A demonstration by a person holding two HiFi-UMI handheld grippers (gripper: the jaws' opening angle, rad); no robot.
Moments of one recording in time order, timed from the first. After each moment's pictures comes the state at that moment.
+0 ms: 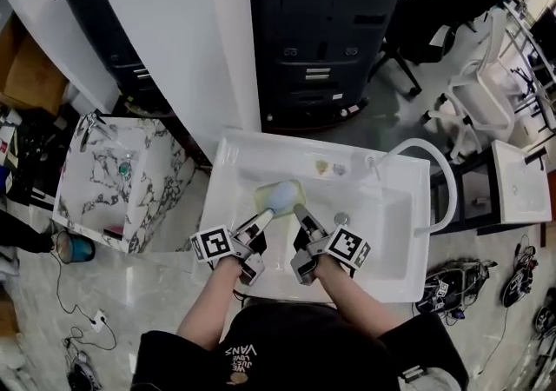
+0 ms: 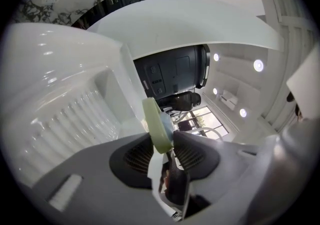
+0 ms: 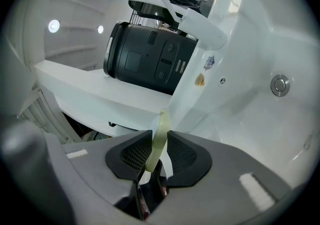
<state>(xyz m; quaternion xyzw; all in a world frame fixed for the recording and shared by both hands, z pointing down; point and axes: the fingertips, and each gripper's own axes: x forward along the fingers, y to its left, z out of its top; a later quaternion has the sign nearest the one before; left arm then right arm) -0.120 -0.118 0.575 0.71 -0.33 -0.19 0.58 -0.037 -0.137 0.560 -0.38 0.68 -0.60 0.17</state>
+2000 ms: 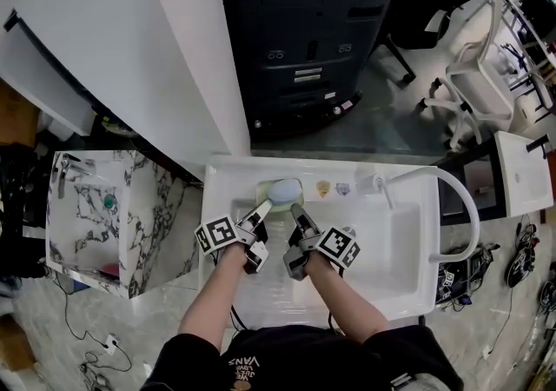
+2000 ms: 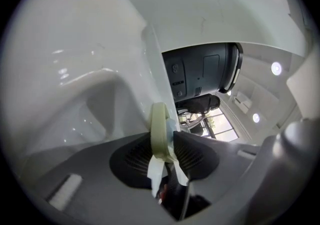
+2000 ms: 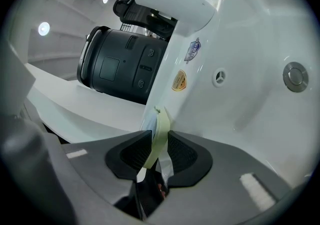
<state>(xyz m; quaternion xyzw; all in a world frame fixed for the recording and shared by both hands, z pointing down) -0.130 -0.238 0.659 0.67 -0.35 -0.16 0.63 -0.041 -0.227 0.645 -0.46 0.62 -0.60 0.19</state>
